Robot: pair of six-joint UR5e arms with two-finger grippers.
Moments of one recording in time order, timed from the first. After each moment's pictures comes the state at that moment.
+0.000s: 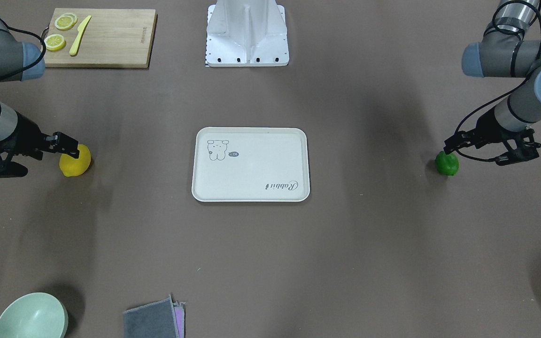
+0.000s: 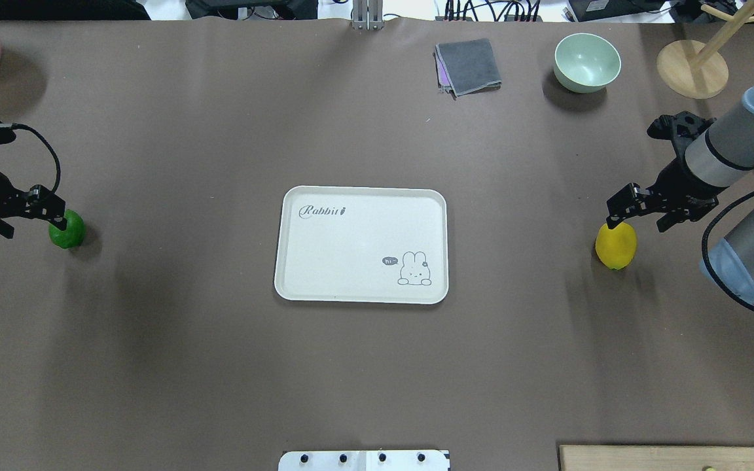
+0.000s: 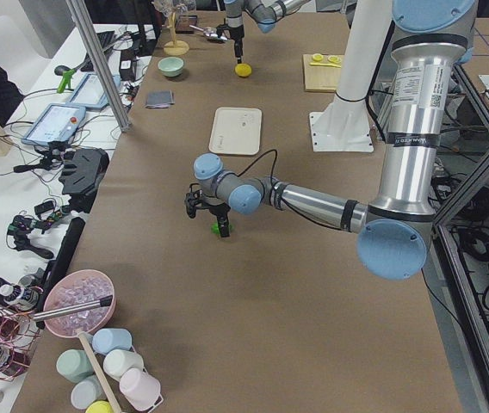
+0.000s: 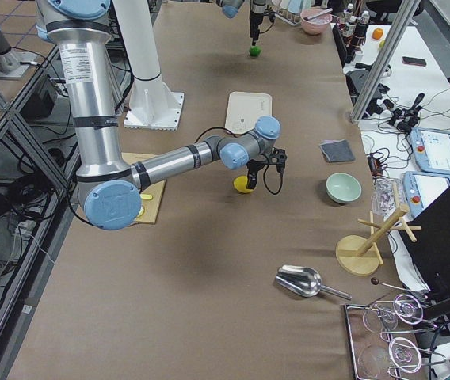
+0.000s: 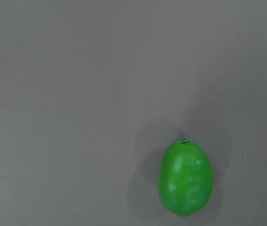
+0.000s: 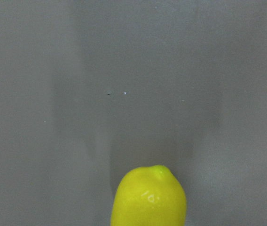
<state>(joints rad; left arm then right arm) -1.00 -1.66 -1.66 -1.84 -2.28 -0.87 0.95 -1.43 1.71 -1.35 2.33 0.80</state>
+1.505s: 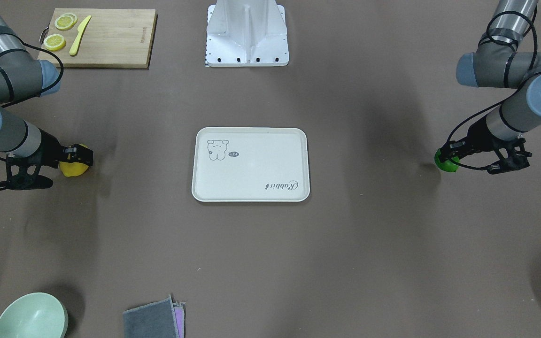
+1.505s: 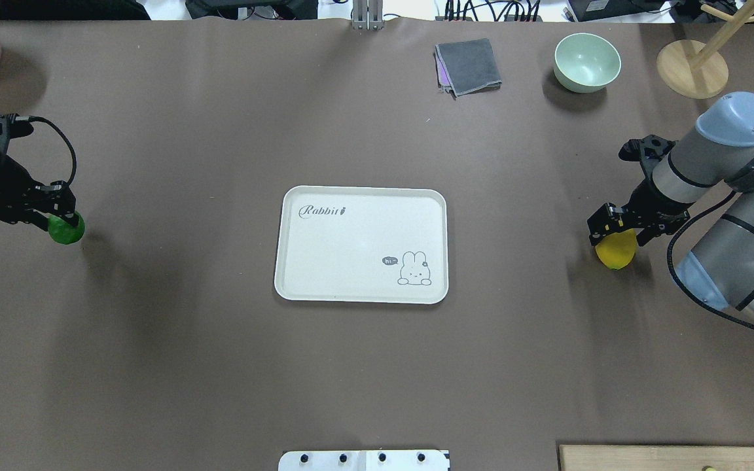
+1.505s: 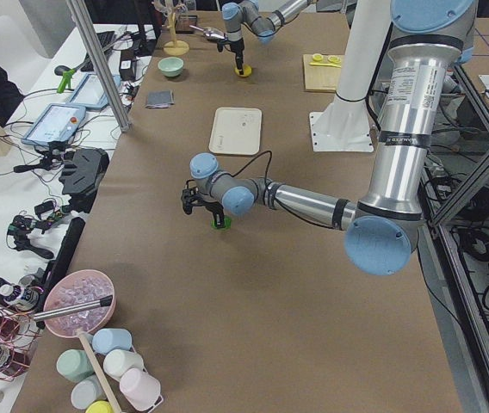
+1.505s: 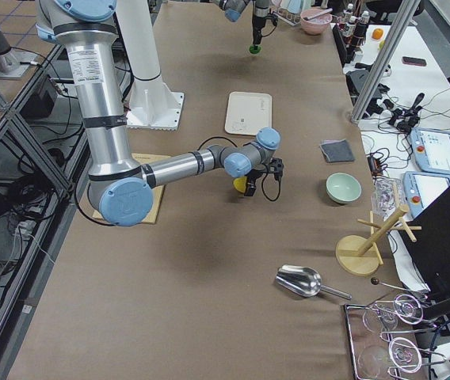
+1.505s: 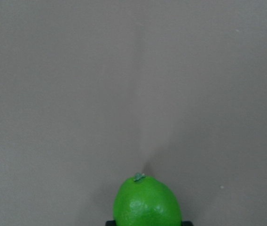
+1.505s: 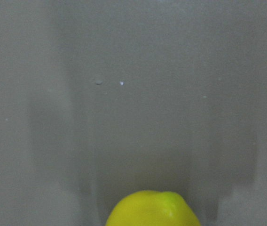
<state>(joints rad) -1.02 -1.69 -1.62 -1.91 -2.34 -0.90 0.89 -1.39 1.59 -1.29 2.31 0.79</state>
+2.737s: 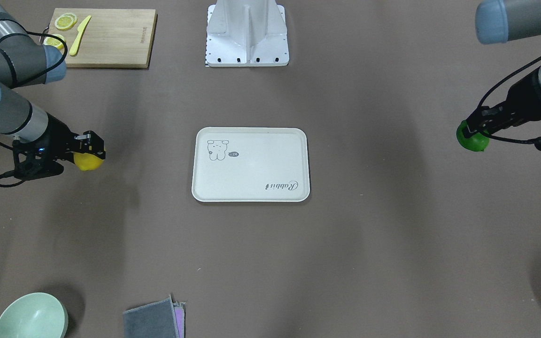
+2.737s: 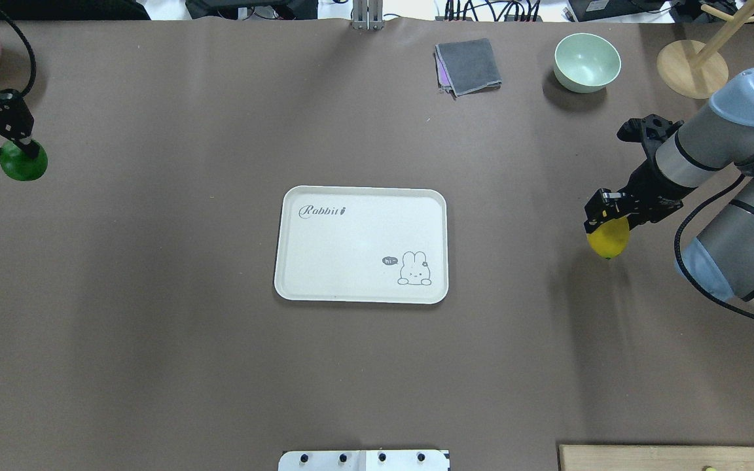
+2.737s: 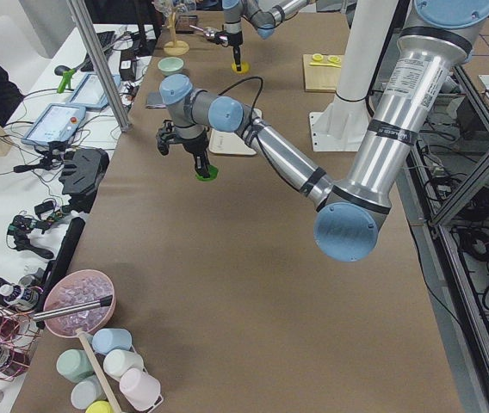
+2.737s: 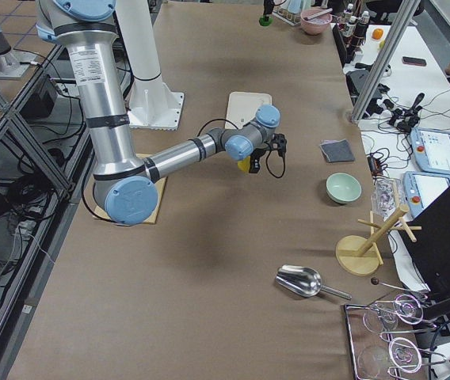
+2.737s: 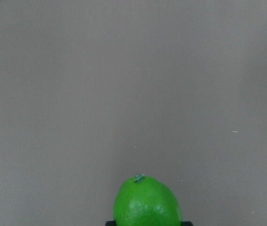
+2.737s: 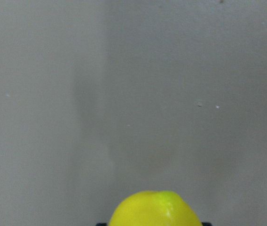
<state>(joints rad) -1.20 -1.96 -1.88 -1.17 -2.41 -0.59 0.88 -1.33 1.72 -1.29 2.30 0.80</state>
